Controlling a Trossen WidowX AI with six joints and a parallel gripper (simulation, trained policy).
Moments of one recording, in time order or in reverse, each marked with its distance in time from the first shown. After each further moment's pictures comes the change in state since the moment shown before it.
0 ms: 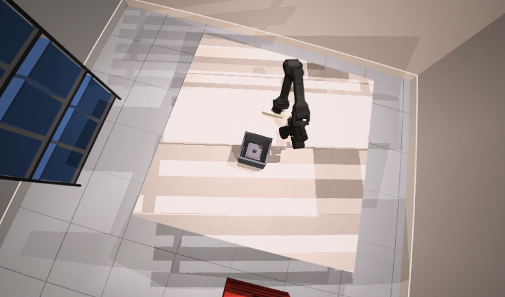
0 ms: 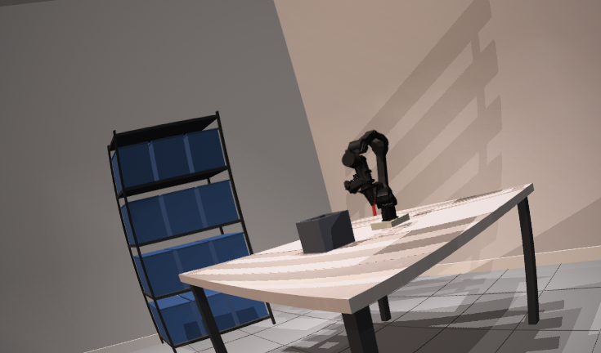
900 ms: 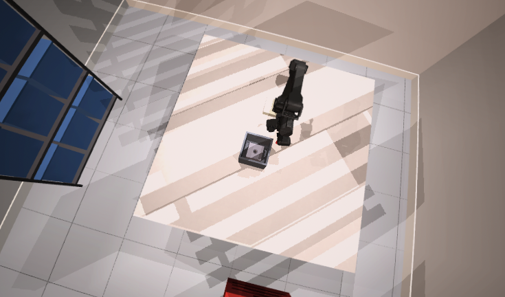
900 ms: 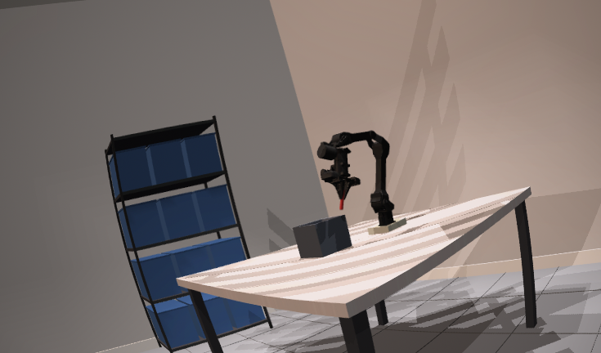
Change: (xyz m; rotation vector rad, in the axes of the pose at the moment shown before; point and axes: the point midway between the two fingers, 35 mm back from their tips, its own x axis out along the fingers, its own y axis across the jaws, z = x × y) arm -0.085 0.021 0.087 0.106 -0.256 0.102
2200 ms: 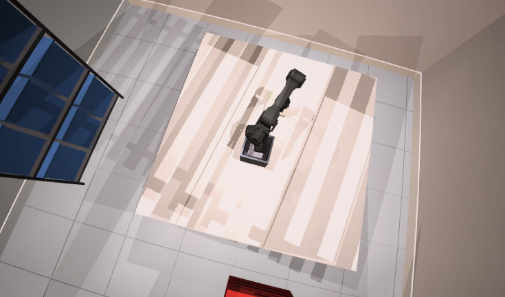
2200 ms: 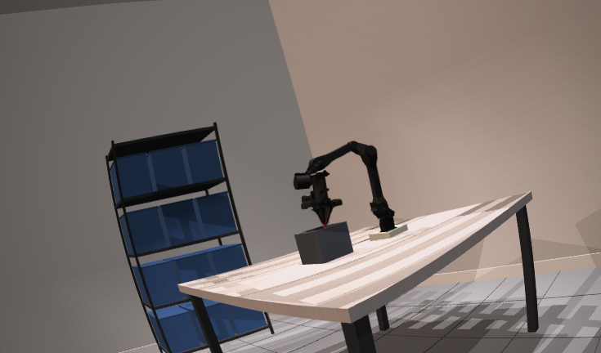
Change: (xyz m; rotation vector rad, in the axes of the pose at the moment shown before) arm 0.059 0.008 0.102 0.107 -0.004 -0.163
